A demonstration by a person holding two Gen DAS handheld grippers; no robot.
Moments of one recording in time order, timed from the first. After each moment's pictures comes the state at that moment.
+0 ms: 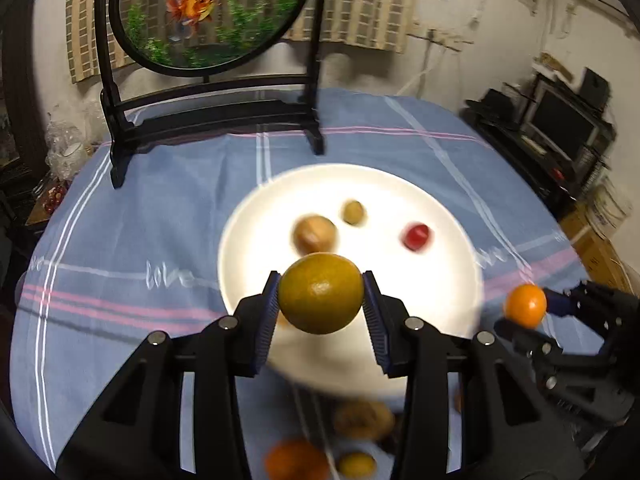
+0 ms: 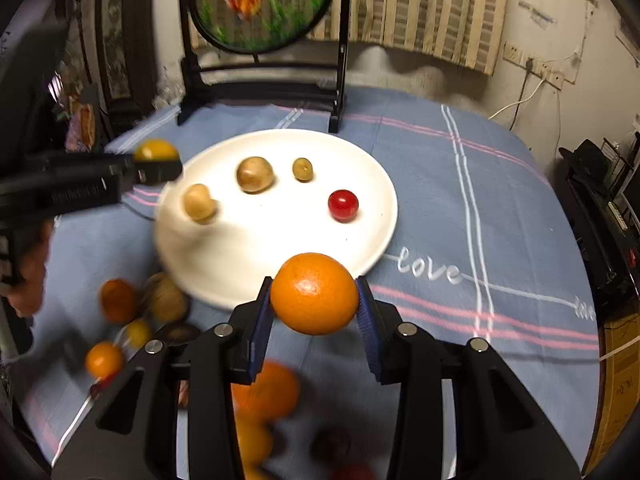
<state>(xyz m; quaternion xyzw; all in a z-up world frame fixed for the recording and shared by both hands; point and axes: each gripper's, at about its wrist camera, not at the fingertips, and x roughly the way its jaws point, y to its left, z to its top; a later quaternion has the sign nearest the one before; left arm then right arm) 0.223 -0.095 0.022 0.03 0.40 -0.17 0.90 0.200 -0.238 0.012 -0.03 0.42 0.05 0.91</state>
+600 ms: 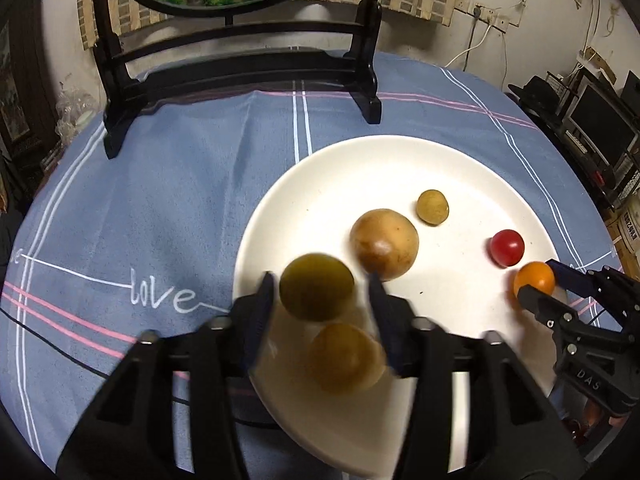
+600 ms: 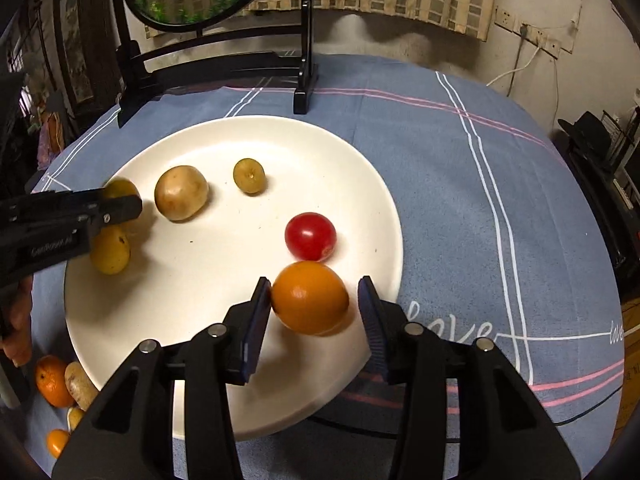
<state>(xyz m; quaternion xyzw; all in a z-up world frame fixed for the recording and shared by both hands) 0.280 -0.091 -0.031 0.03 0.44 -0.12 0.89 0.276 -0.252 -0.027 0.00 0.45 0.02 0.89</state>
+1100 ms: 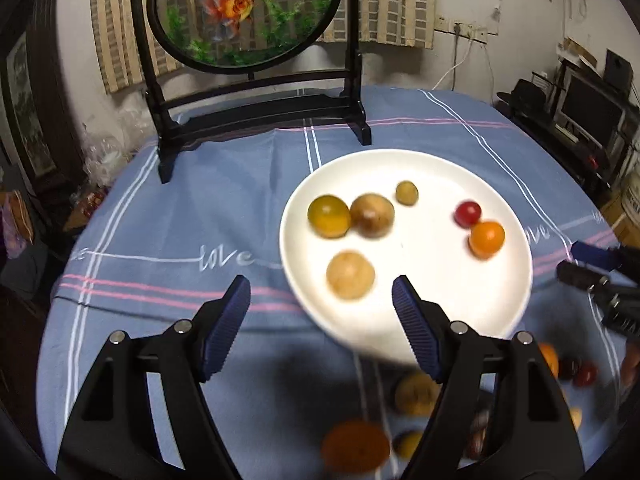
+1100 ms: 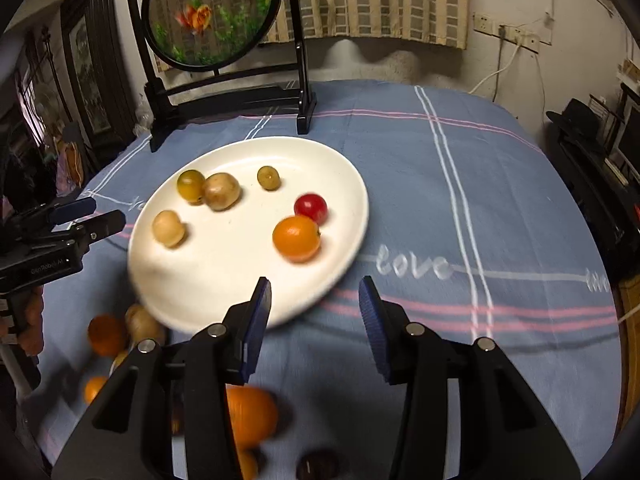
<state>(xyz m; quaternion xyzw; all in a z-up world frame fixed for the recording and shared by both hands) 0.179 -0.071 0.012 0.08 0.38 -0.11 0.92 0.170 -0.278 0.013 0.05 0.41 0.03 0.91</state>
